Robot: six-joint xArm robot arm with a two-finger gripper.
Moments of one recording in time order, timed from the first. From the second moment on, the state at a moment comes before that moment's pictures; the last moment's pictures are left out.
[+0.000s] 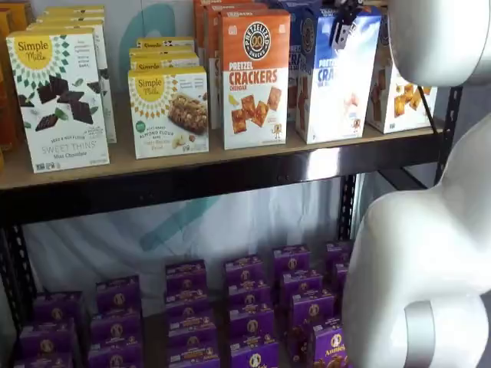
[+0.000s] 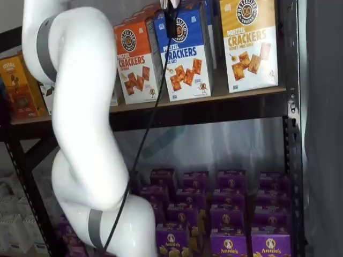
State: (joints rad) arm -0.22 -0.21 -1.68 0.19 1.70 -1.73
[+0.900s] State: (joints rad) arm -0.25 -0.28 -1.68 0.25 1.81 -1.72
